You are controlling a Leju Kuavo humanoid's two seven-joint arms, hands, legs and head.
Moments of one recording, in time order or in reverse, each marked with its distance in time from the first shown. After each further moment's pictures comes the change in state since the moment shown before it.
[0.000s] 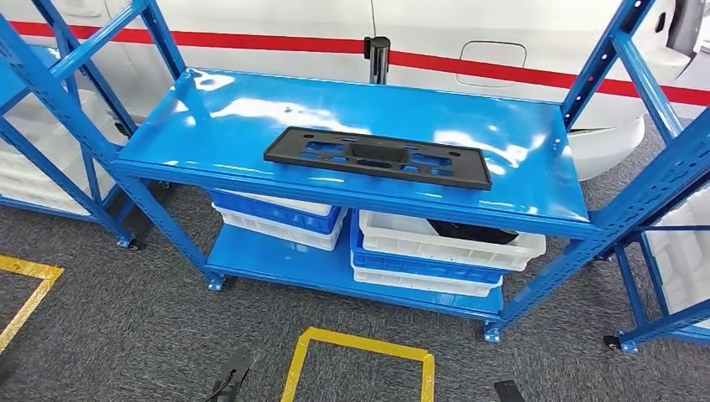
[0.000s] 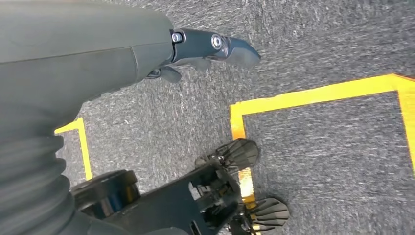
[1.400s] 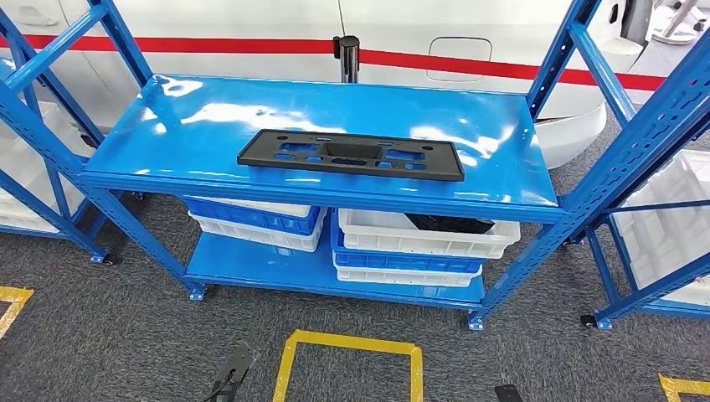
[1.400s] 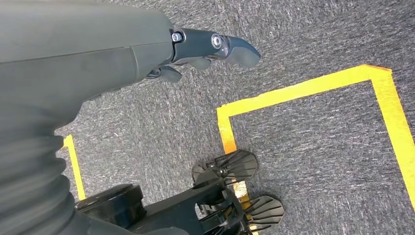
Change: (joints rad) left arm 0.000 -0.001 0.002 0.000 -0.027 0.002 -0.035; right arm 0.001 0.011 -0.001 0.000 0.051 -0.079 0.086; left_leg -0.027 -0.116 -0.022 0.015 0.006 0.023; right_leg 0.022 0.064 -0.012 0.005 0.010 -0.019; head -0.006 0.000
